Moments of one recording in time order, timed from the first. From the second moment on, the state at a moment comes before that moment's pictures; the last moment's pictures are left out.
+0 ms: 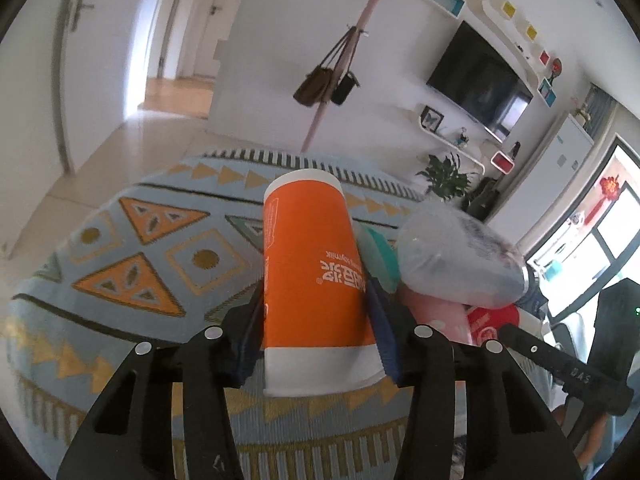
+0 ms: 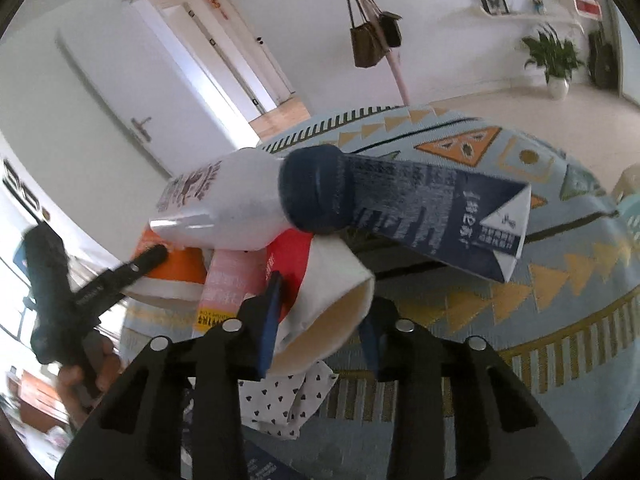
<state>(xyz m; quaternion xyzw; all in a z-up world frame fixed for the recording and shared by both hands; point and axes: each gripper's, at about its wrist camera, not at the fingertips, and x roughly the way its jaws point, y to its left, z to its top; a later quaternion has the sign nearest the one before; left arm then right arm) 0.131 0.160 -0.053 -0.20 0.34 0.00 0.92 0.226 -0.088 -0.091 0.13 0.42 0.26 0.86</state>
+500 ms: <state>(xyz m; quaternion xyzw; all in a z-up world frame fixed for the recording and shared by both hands) 0.092 0.122 0.024 -0.16 0.26 -0.03 0.95 0.153 -0.112 -0.027 0.04 0.32 0.23 0.92</state>
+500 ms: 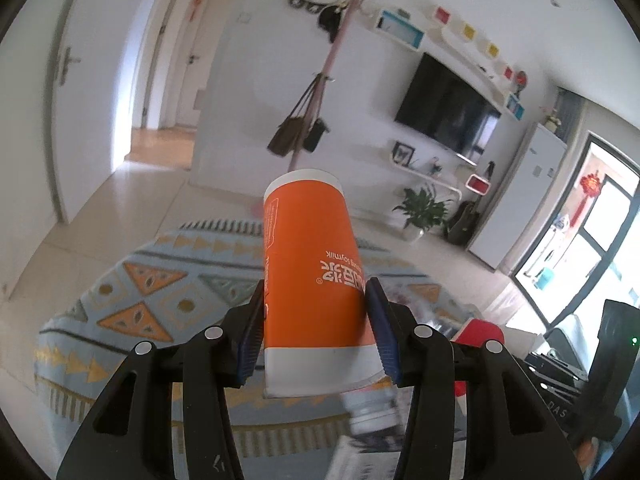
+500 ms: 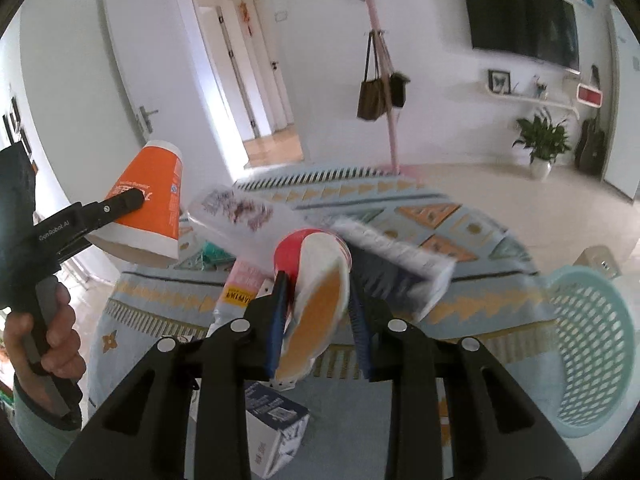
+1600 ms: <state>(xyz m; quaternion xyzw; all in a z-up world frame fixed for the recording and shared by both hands) 0.197 -0.191 -0.015 -0.02 0.35 -0.24 0.90 0.195 -0.381 -0.081 0.14 0.35 -0.10 0.92</state>
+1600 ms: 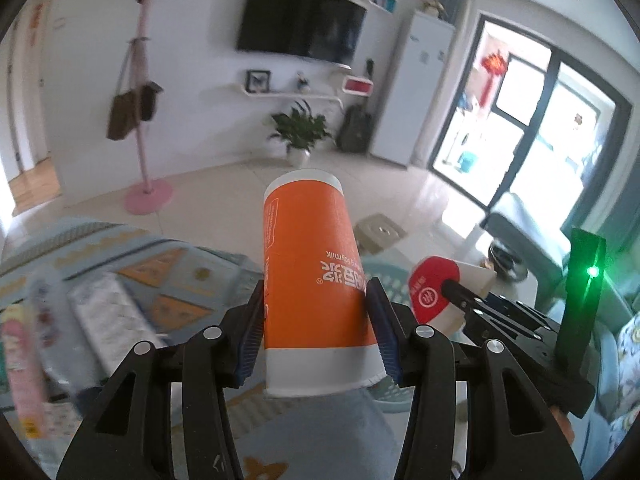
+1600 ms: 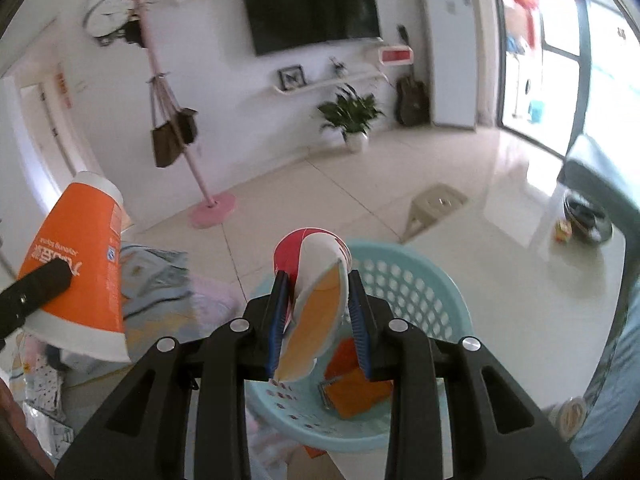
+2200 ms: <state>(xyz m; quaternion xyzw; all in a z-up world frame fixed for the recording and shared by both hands) 0.199 -0.209 -0.046 0.00 0.38 -0.25 0.89 0.189 -0.413 -0.129 0.20 0.38 -0.12 0.90</state>
